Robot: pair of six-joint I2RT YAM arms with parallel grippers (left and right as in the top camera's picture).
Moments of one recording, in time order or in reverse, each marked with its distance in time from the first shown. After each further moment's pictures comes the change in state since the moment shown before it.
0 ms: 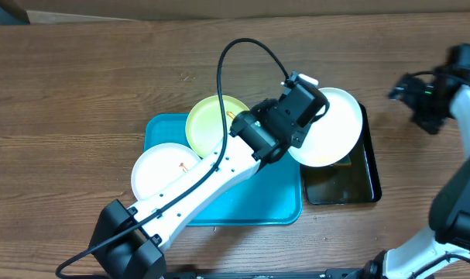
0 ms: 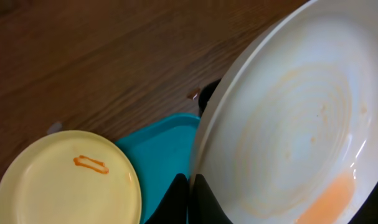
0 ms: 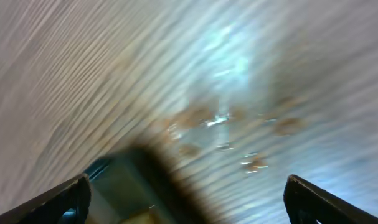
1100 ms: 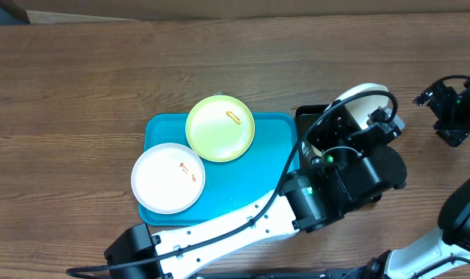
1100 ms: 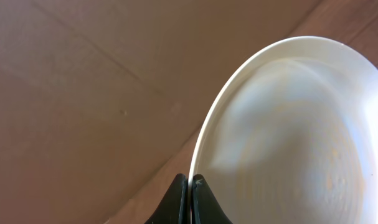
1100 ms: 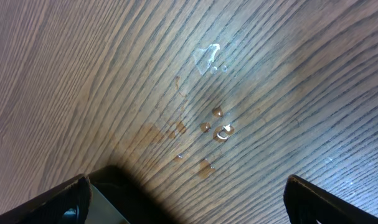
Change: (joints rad) left arm -0.345 0.000 0.002 0.447 -0.726 0.637; right arm -0.130 0.000 0.000 -0.013 -0.037 0.018
